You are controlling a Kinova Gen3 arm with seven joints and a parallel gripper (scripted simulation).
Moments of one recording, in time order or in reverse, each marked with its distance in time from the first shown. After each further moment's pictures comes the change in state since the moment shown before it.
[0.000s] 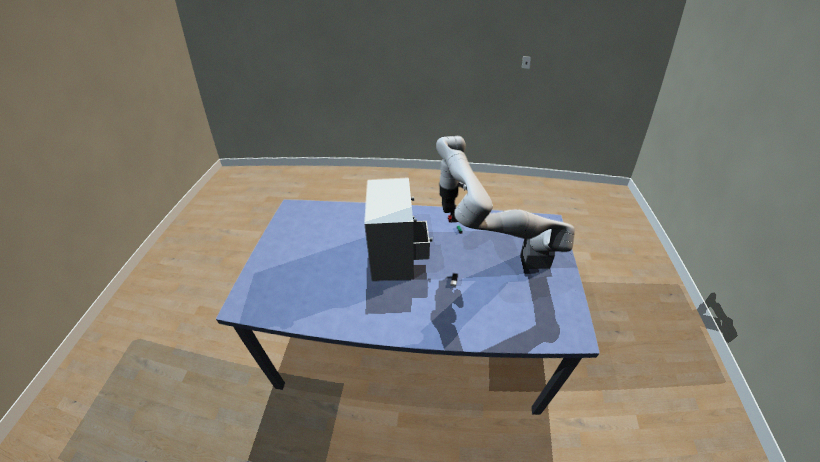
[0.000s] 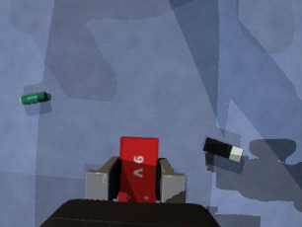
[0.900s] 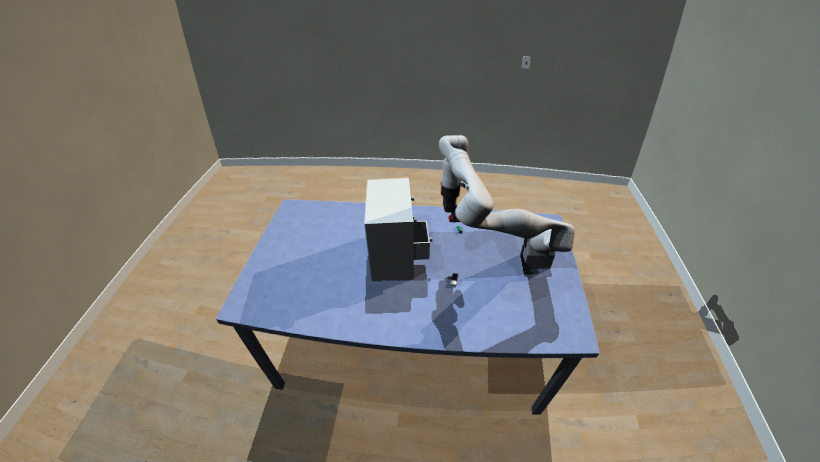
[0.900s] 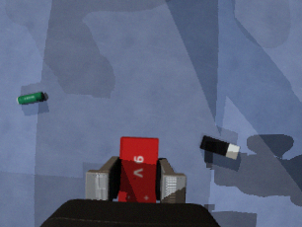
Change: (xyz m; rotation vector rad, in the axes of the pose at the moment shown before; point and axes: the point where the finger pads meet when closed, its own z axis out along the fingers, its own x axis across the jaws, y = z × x) arm 0.003 -0.003 -0.003 -0.020 0.009 0.011
